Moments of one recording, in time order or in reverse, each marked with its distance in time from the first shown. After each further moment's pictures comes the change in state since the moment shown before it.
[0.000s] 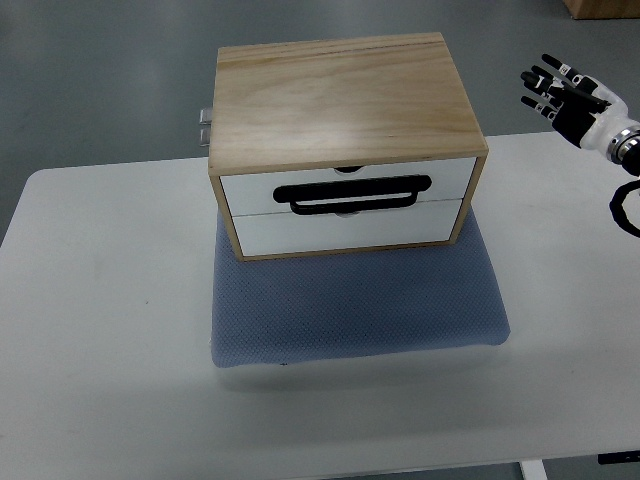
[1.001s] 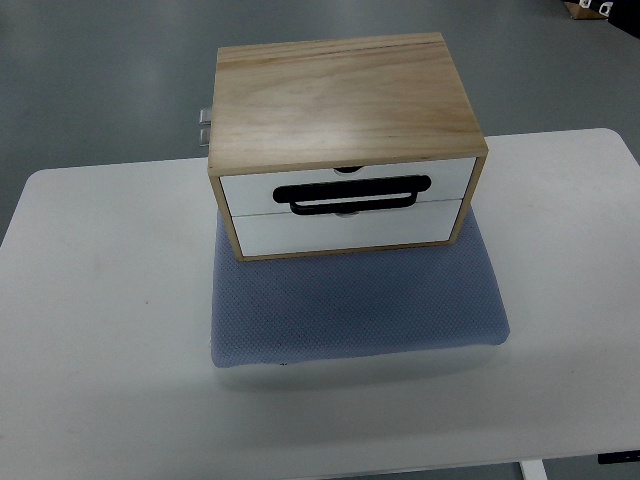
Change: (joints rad) left arm 0.000 0.000 0.000 0.000 0.000 0.000 0.000; right arm 0.355 -0.399 -0.339 0.433 -0.088 0.078 -0.004
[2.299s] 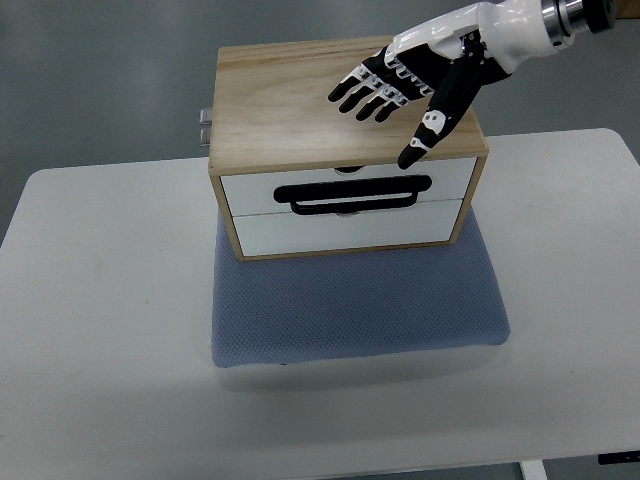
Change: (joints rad) left arm 0.000 0.000 0.000 0.000 0.000 0.000 0.000; right arm 0.760 0.190 -0.784 0.557 -0.210 0.124 -0.008
